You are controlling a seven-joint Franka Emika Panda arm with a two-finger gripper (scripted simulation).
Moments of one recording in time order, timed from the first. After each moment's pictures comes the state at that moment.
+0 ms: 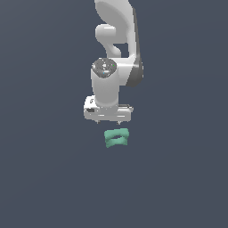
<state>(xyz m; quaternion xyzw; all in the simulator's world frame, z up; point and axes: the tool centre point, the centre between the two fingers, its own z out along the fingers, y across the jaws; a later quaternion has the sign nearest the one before) -0.008 -0.026 0.152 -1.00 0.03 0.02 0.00</state>
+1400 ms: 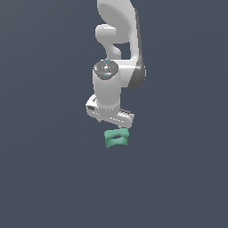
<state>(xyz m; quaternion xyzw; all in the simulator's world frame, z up) 0.000 -0.019 0.150 -0.98 0.18 0.01 0.00</state>
